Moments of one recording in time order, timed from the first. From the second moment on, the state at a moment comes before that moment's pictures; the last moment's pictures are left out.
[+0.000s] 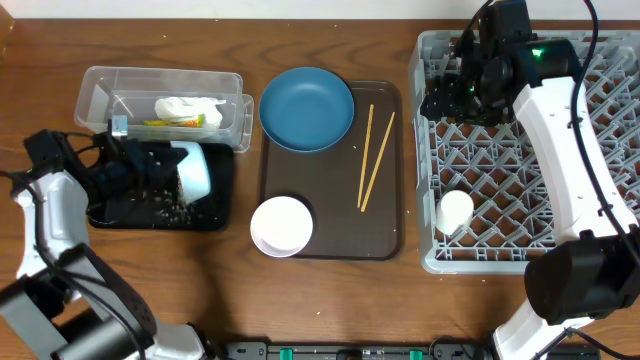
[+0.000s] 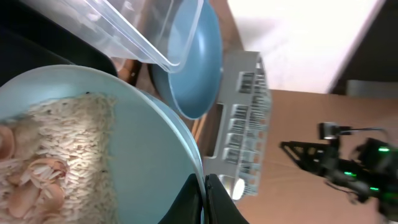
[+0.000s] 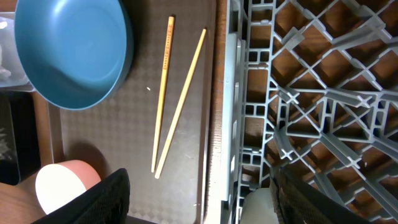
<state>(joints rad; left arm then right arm) 0.59 1.66 1.12 -0.89 1.17 -0.12 0.15 1.85 1.83 -1.21 -0.24 0.22</state>
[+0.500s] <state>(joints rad) 0.67 1.78 1.12 -0.88 1.45 -0.11 0.15 1.85 1.83 -1.21 -0.24 0.22</state>
